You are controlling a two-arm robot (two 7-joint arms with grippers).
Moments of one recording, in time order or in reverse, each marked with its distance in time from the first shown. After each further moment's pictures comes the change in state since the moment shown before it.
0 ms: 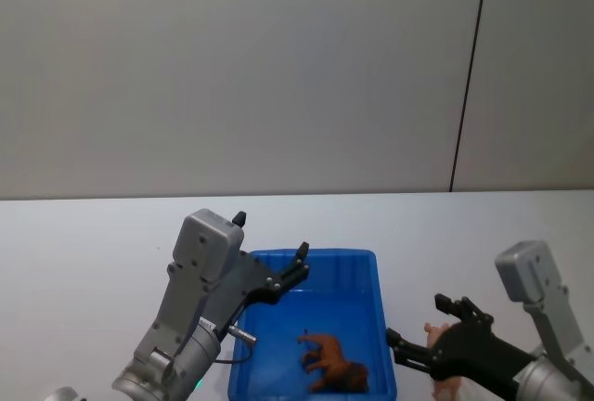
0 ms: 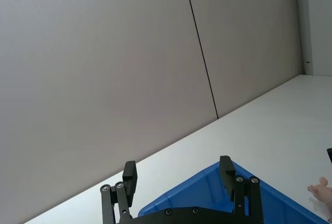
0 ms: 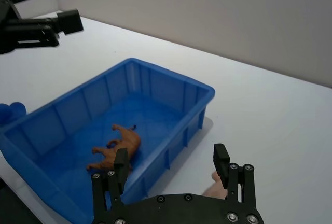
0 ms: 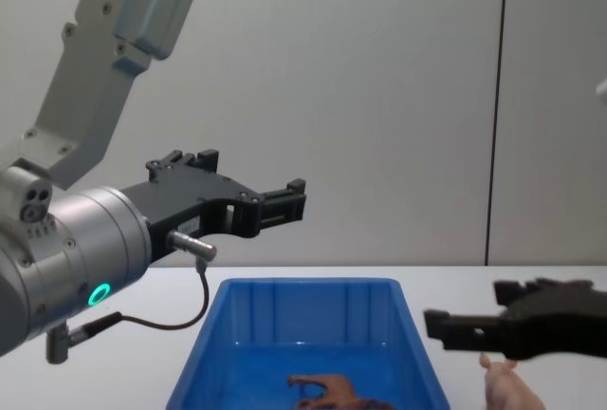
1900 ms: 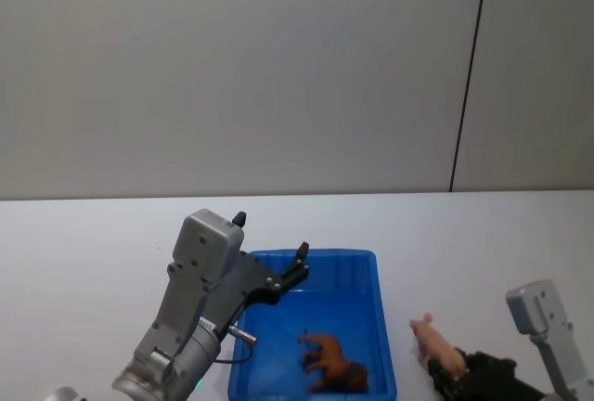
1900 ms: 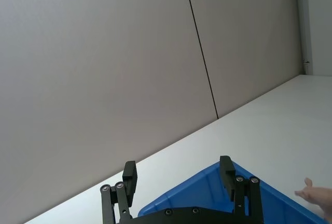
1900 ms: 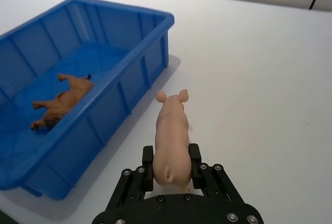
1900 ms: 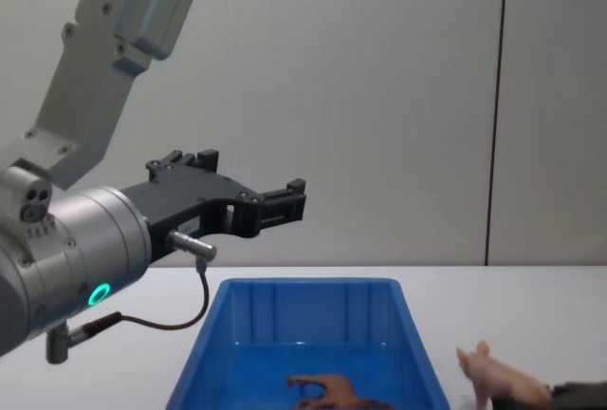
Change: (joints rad) left arm 0.000 0.000 0.000 0.000 0.000 0.000 0.000; right arm -0.027 0.000 0.000 0.106 0.044 0.058 -0.114
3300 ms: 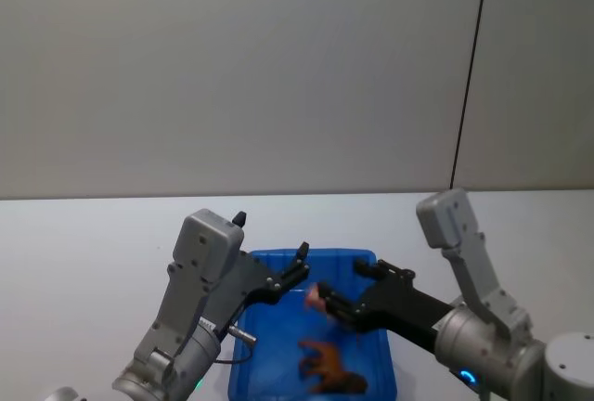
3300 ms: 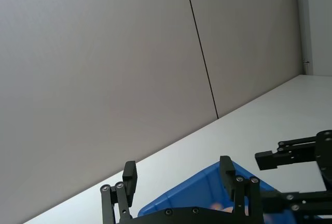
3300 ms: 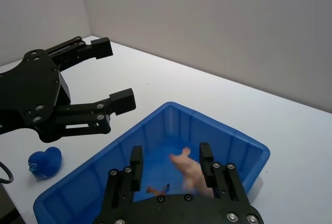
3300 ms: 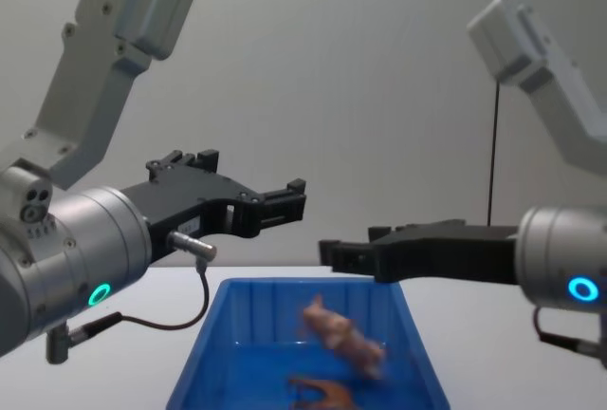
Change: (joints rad) left arm 0.000 0.000 0.000 0.000 0.000 0.000 0.000; right arm 0.190 -0.148 -0.072 -0.005 -0.079 -0.003 0.143
